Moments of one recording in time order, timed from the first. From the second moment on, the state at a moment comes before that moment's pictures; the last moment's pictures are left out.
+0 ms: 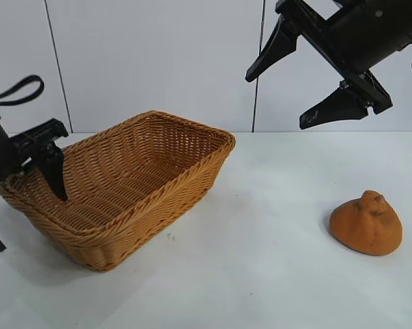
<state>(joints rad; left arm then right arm) -0.24 1.81 -0.94 -0.28 0.52 -0.89 0.21 1.69 -1.15 0.85 0.71 -0.33</state>
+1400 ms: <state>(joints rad) -0.19 1.93 -1.35 -0.34 0.84 -0.53 0.21 1.69 -1.15 0.85 0.71 -0.33</state>
